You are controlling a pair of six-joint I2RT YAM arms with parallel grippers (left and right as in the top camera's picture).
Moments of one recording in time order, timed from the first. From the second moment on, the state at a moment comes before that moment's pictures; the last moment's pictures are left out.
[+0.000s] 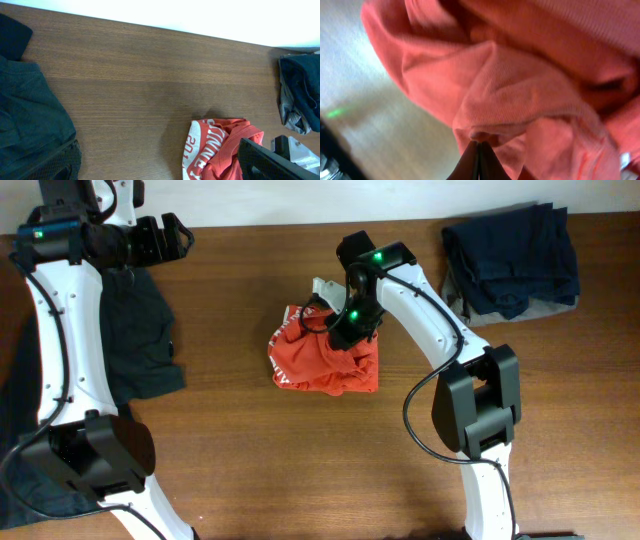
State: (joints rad) left arm 0.16 2.02 2.20 -1.11 0.42 -0.05; right arm 0.39 2.26 2.04 -1.29 -0.42 -0.29
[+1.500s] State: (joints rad) left arm 0.16 2.02 2.20 -1.10 0.42 0.01; right arm 0.52 2.21 2.04 -1.13 -0.29 0.02
